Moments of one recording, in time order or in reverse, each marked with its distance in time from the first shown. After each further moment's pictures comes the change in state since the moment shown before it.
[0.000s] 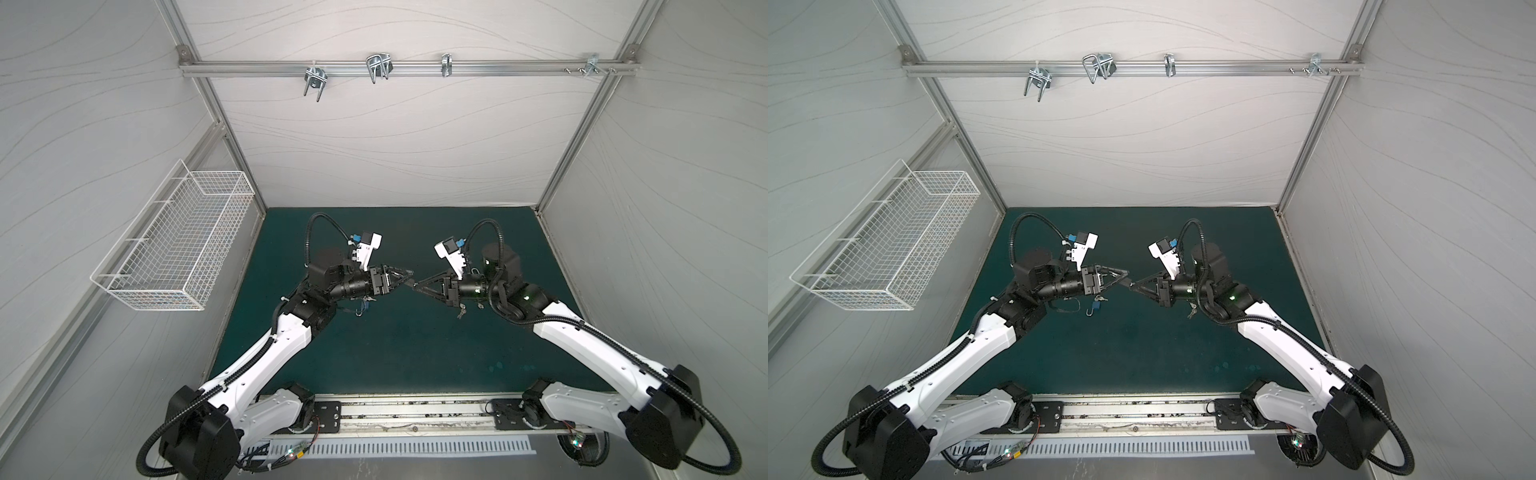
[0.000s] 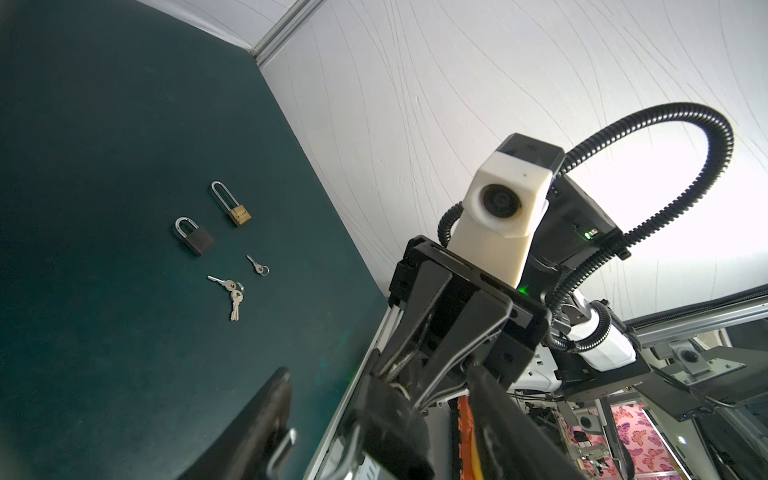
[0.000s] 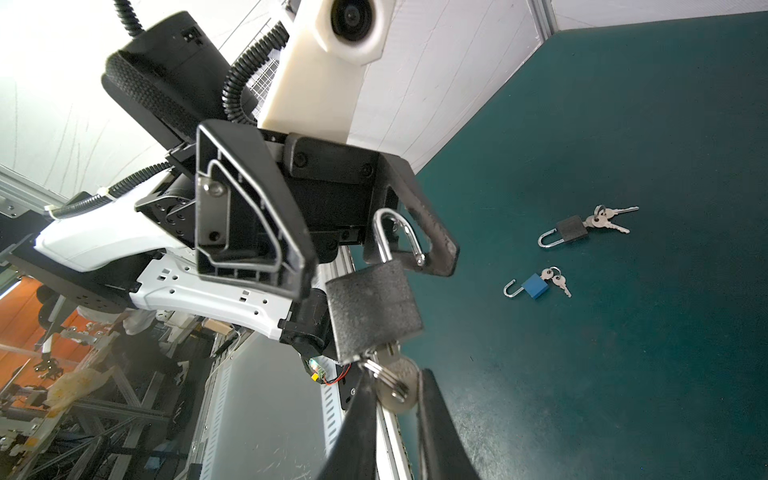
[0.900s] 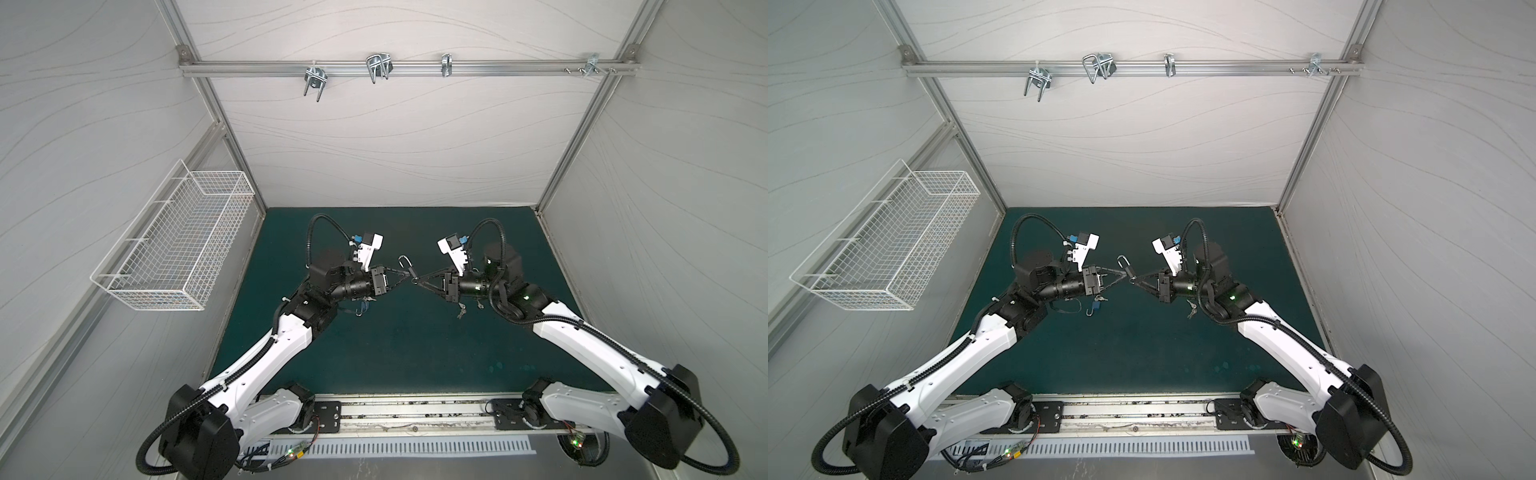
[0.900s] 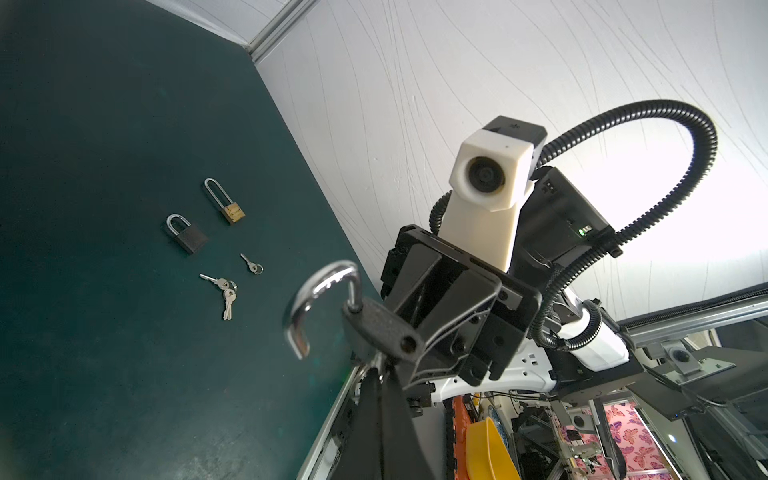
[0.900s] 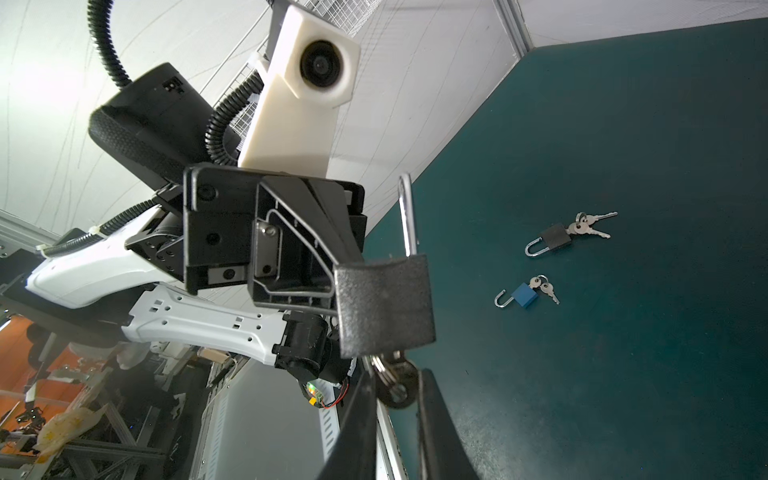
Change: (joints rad) left arm -0.010 0.001 -0.006 0.017 -0.005 -0.018; right arm -0.009 0.003 -0.010 0.042 0.032 0.047
